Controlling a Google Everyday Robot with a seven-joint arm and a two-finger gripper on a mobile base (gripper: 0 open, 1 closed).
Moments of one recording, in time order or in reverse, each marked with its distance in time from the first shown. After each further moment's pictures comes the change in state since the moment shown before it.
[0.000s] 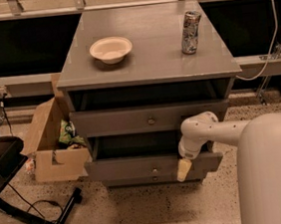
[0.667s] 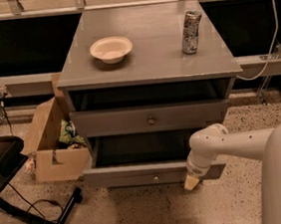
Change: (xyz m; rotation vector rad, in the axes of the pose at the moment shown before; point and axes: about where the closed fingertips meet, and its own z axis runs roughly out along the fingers) arm 0.042 0.075 -0.011 -0.069 0.049 0.125
